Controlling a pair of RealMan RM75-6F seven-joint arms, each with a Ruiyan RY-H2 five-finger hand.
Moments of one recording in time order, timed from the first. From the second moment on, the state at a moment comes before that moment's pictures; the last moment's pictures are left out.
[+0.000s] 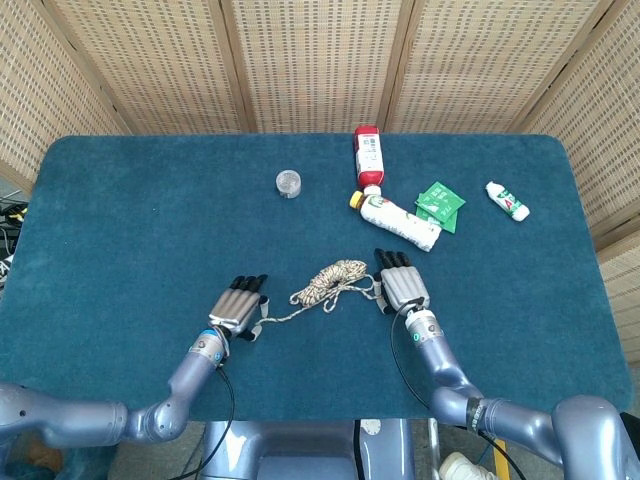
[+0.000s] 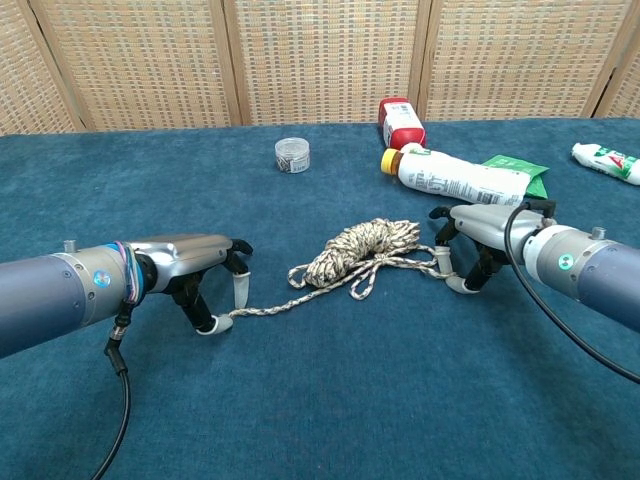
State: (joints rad) left arm -0.88 -1.69 -0.12 -1.56 0.57 0.96 0.67; right arm 0.75 -1.78 0.19 -1.16 -0.91 0.85 -0.41
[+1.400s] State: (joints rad) left arm -0.90 -1.70 -0.11 -1.55 0.53 1.03 0.72; right arm 0.75 -1.79 0.20 -1.14 -0.92 0.86 -0.40
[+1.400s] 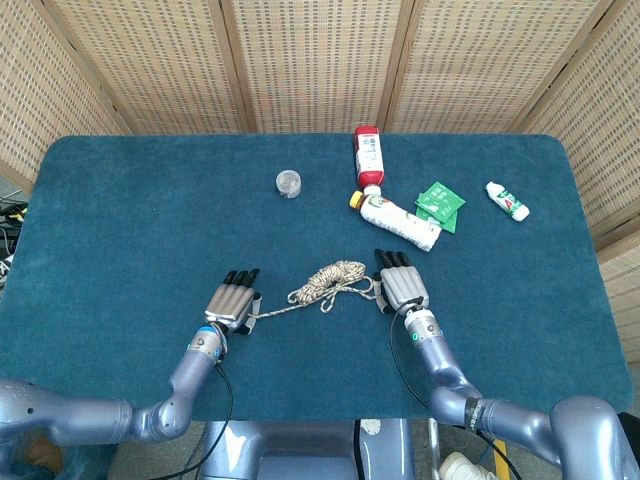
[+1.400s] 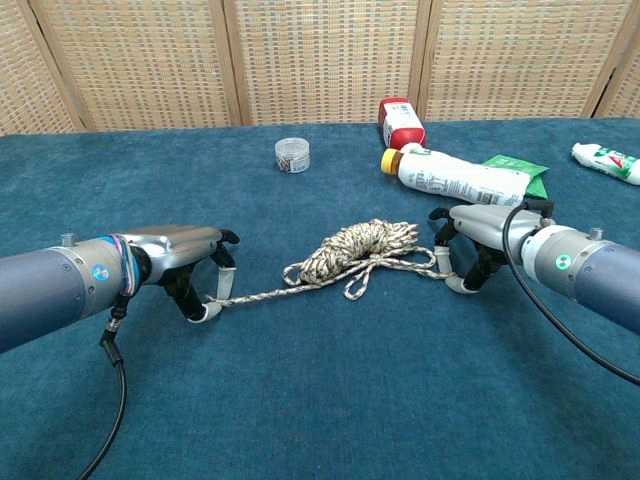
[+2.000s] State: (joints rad) left arm -0.80 -1.41 -0.11 -1.49 0.65 1.04 0.59; right arm 0.69 -1.69 0.20 -1.22 -0.98 0.95 -0.37
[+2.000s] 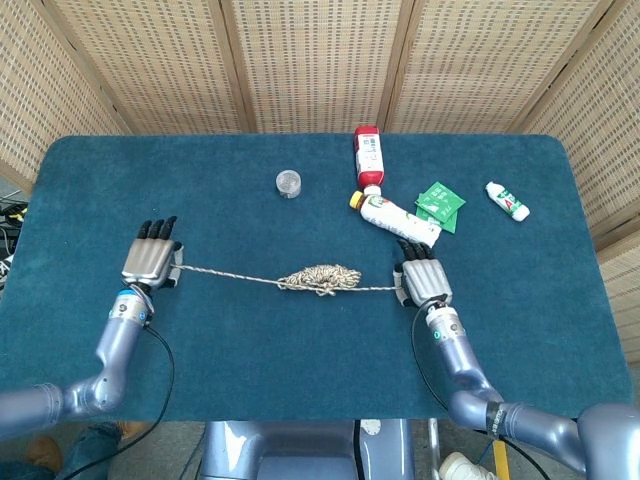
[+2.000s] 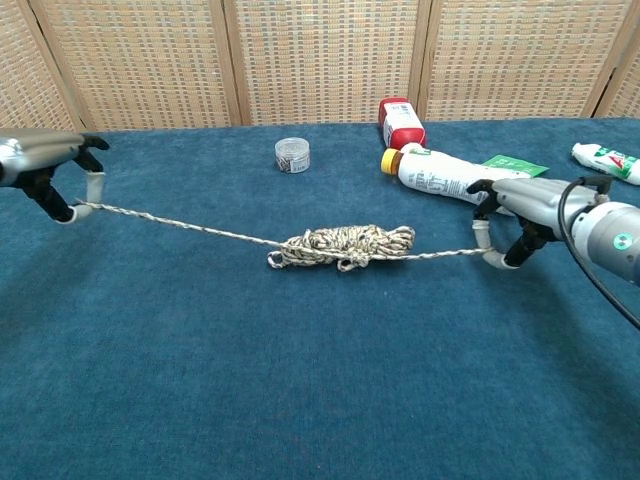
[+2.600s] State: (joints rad) left arm -0.74 -1.35 -0.10 -1.40 0.75 1.00 0.51; right arm 0.61 -1.48 0.18 -1.35 -1.02 1.02 -0.37
